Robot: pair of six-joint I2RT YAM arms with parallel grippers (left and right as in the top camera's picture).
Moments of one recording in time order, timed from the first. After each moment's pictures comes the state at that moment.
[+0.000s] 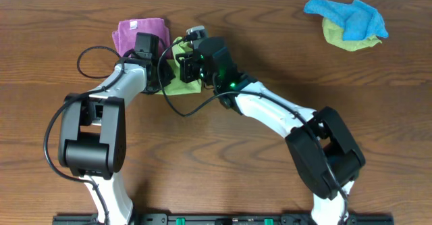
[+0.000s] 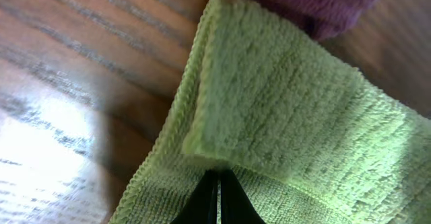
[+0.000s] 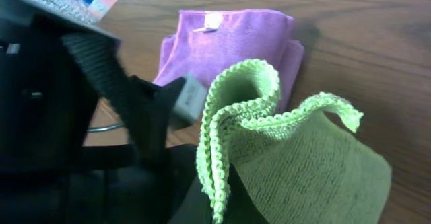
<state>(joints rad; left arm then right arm) -0.13 2.01 1.23 -0.41 0.14 -0.67 0.67 2.01 1.33 0.21 -0.17 0.45</state>
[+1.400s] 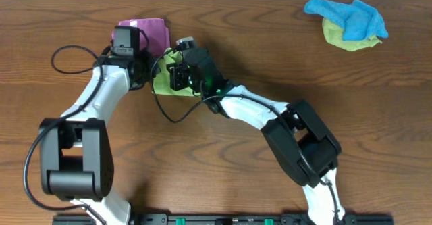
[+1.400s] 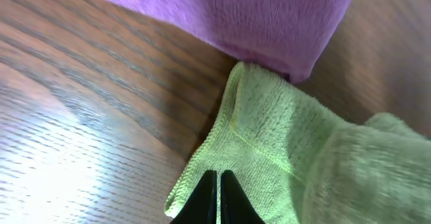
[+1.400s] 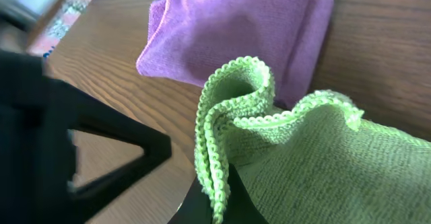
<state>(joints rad) -0.05 1.82 1.23 -0.49 0.09 -0.58 0.72 2.16 1.38 0.29 -0.16 0.51</state>
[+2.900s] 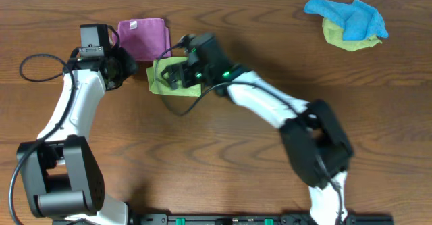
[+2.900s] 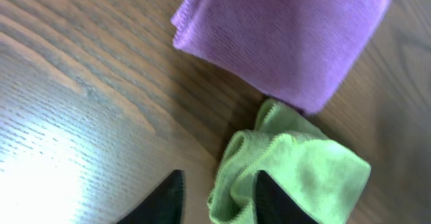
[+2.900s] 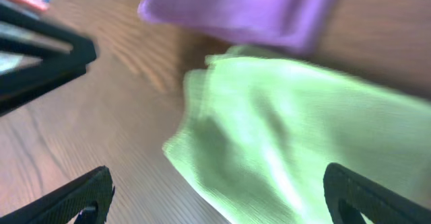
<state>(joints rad) 0.09 1.72 1.23 -0.56 0.15 -0.56 0.63 2.07 1.49 -0.16 -0.34 0.41</state>
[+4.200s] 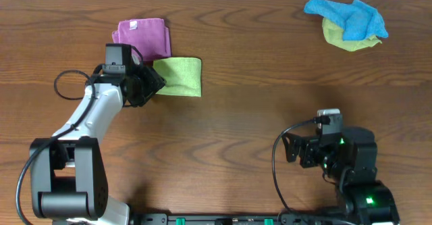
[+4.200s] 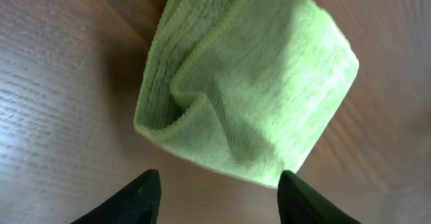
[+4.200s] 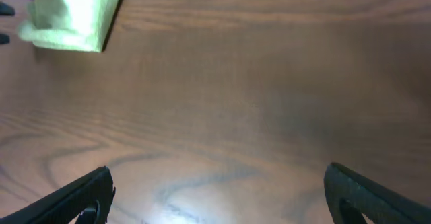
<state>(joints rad) -0.02 1.70 1.02 -0.43 0.36 -0.73 0.08 0.61 0.51 -0.66 -0.25 0.14</state>
